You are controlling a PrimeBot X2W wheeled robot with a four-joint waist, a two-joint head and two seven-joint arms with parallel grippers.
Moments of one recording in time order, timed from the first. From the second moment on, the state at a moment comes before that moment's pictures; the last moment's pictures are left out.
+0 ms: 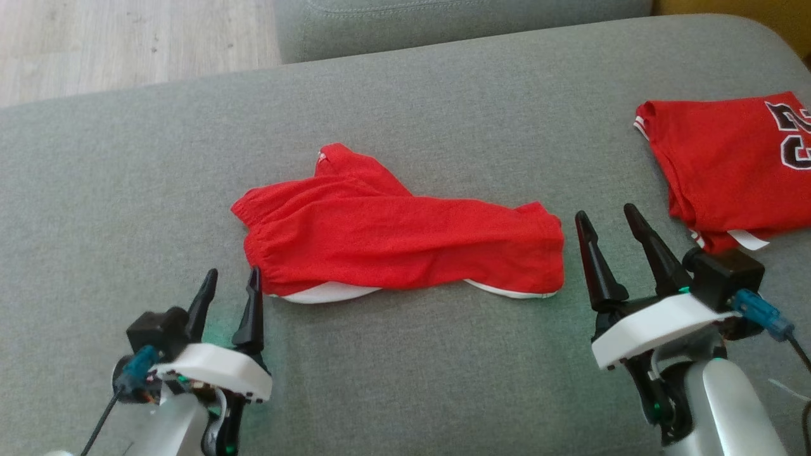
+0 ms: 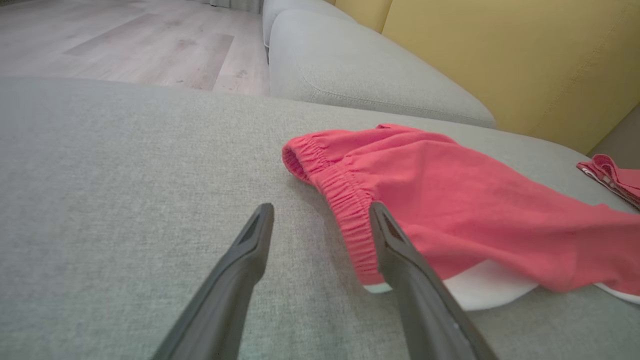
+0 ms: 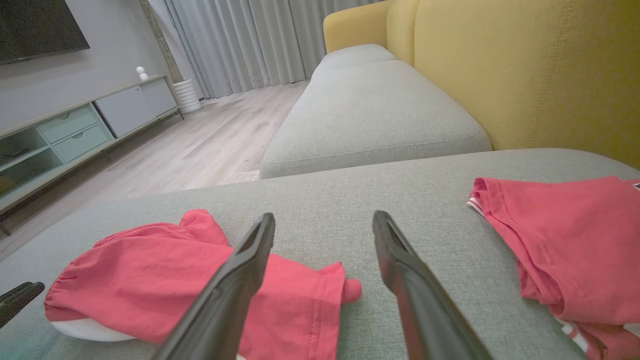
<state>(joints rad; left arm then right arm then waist) -0.29 0.22 -0.41 0.60 -0.60 -0.05 -0.24 -0.09 -0.05 0.11 0.04 0.23 0.13 0.07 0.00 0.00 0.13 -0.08</state>
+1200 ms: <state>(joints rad) 0.09 0.14 -0.07 0.18 -0.33 -0.08 -0.25 0.06 -0.06 0.06 0.03 0.23 0.13 0.08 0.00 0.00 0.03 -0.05</state>
